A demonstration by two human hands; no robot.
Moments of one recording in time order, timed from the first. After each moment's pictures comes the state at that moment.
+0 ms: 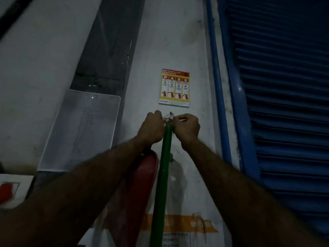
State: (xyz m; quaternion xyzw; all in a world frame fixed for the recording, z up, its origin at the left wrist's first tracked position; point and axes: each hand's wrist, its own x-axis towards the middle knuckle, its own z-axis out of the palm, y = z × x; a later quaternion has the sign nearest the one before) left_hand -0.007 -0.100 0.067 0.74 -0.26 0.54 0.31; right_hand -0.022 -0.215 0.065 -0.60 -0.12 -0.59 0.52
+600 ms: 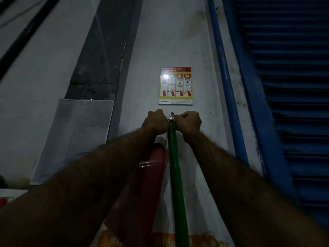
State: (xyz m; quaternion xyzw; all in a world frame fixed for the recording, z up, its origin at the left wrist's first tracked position) left_hand 0.034 -0.140 0.121 0.82 -0.13 0.51 0.24; right_hand 0.045 -0.251 0.113 -0.62 -0.15 -0.54 0.55
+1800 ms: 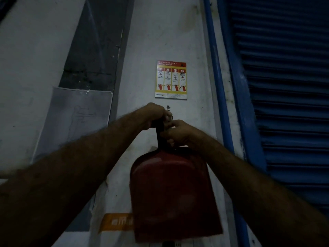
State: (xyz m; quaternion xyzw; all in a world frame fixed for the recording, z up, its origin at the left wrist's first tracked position) left_hand -0.031 -0.117 0.102 0.76 -0.25 0.22 0.56; right_hand -0.043 -0.238 0.057 -0.85 -0.19 -0.26 0.42
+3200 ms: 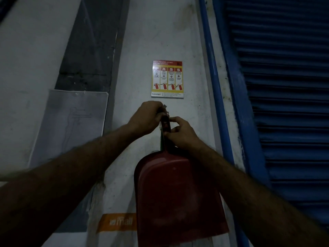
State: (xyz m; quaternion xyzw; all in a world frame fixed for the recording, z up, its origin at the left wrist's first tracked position) left_hand -0.011 -0.112 0.081 0.70 -0.36 0.59 0.19; right_hand -0.013 -0.261 0.035 -0.77 -0.22 -0.41 0.44
